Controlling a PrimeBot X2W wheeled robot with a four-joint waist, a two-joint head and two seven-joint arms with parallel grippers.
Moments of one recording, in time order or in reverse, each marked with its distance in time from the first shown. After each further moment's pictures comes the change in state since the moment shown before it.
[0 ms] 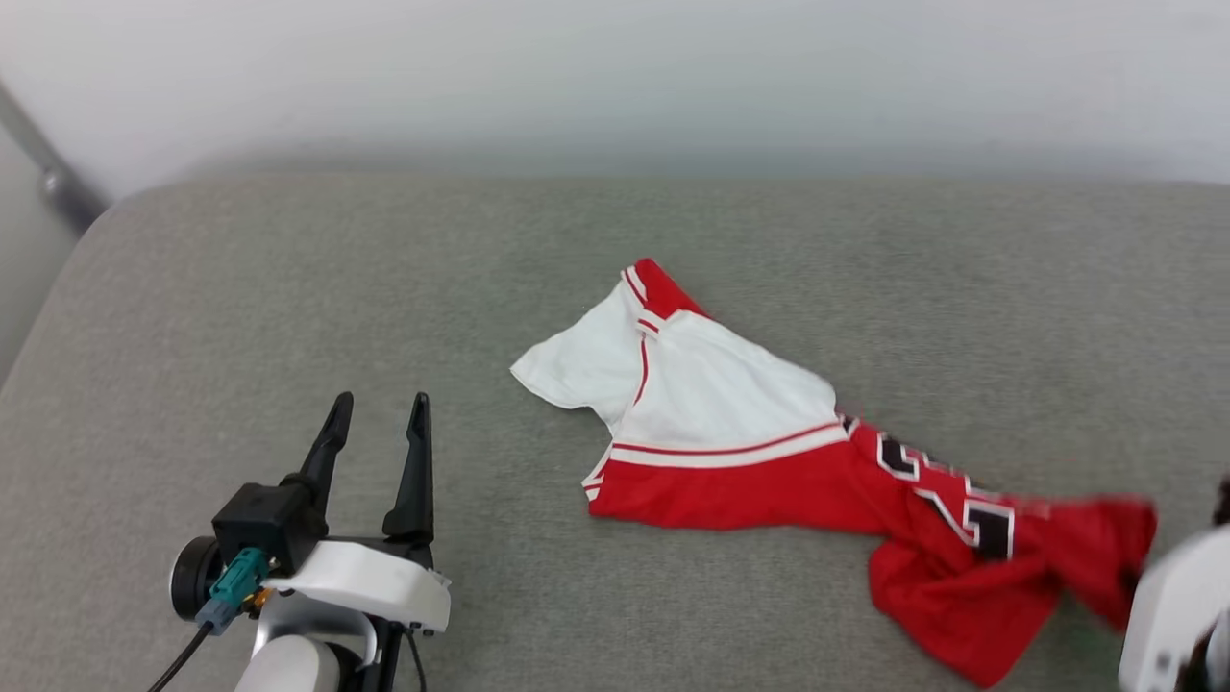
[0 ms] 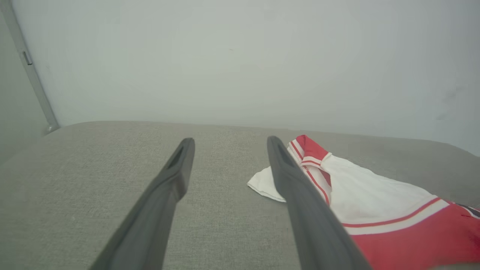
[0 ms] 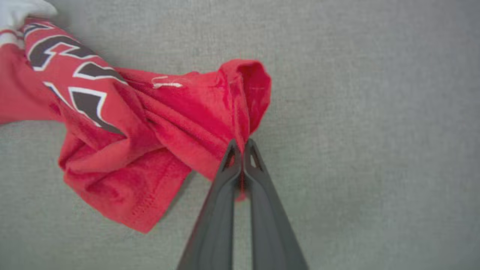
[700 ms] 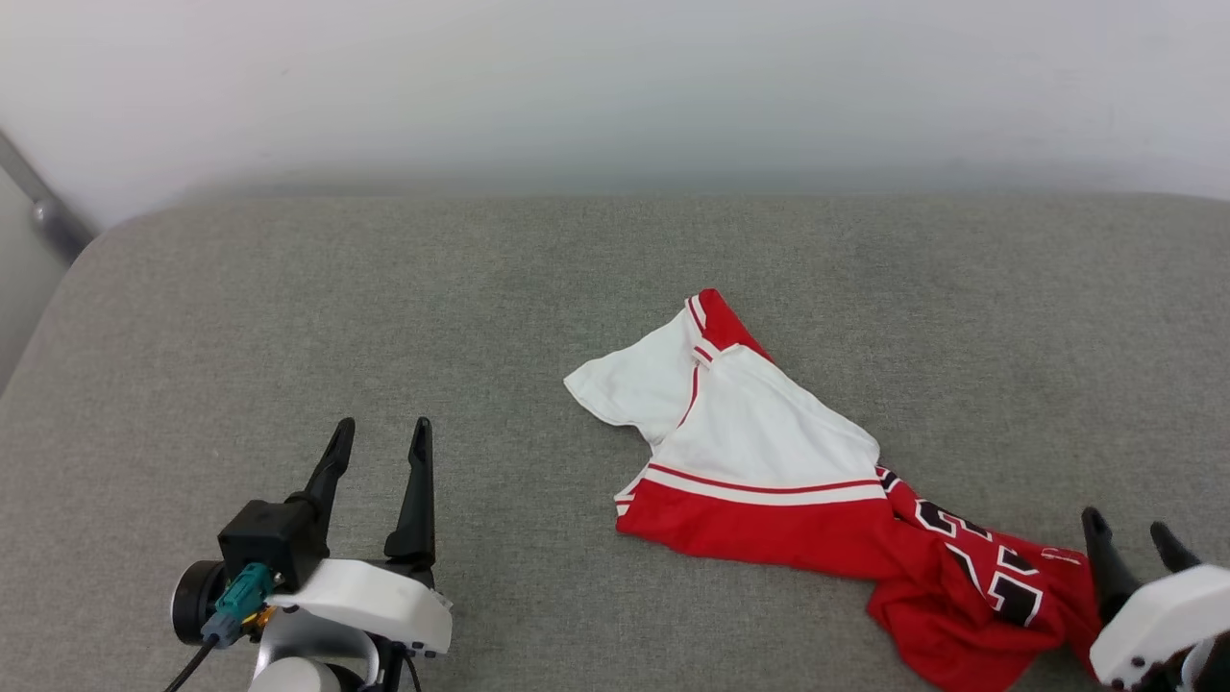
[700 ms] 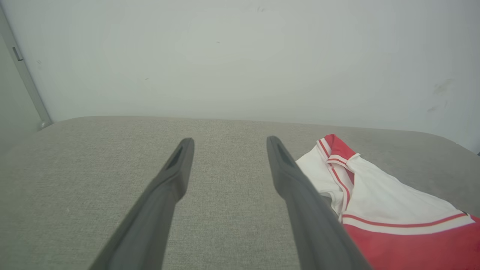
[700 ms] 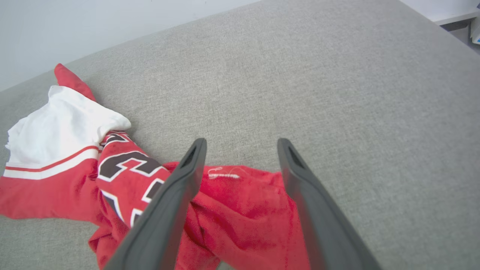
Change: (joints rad) left arm 0.050 0.017 -0.017 -0.038 -0.014 0.017 0.040; right arm 0.082 0.096 -0.024 0.152 0.046 0.000 -0.561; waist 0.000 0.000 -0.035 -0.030
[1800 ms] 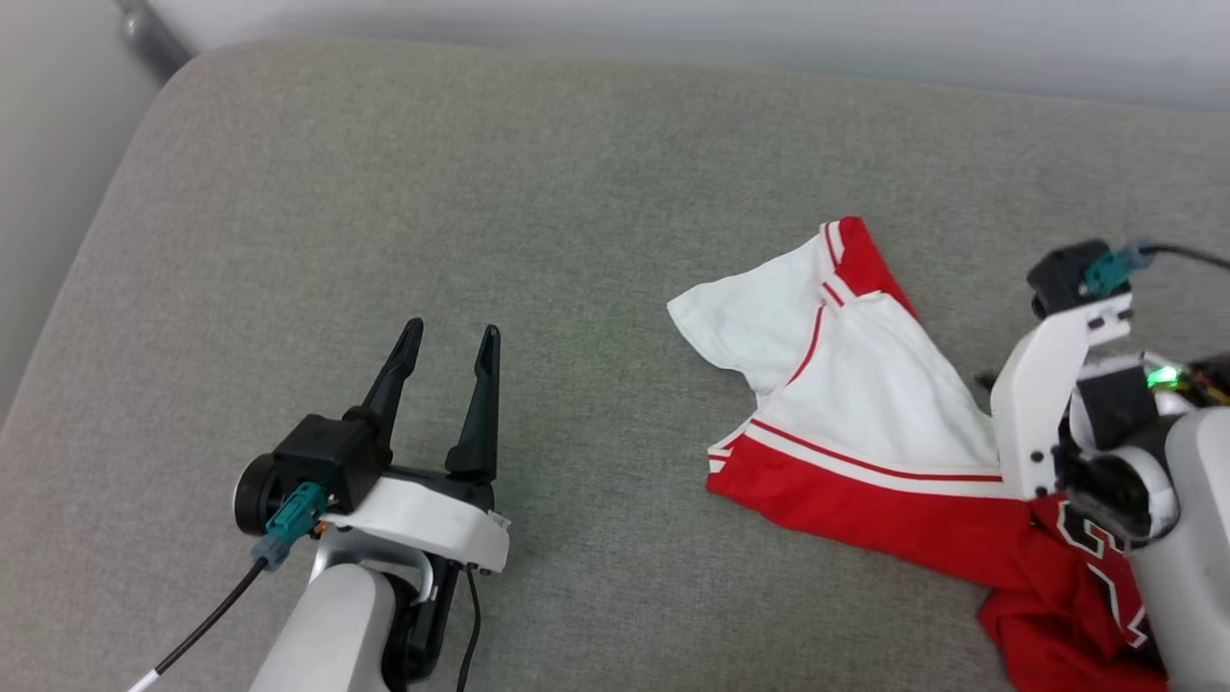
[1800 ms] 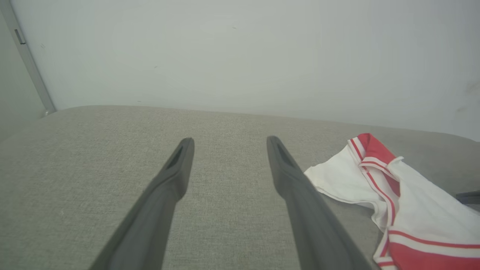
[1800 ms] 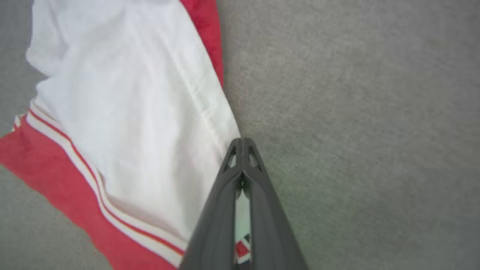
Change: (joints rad) left arm -0.193 -0.062 -0.057 0.101 0.014 -0.071 -0.076; right arm -0.496 -0.245 0.462 0.143 0.090 0.000 0.609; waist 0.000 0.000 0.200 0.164
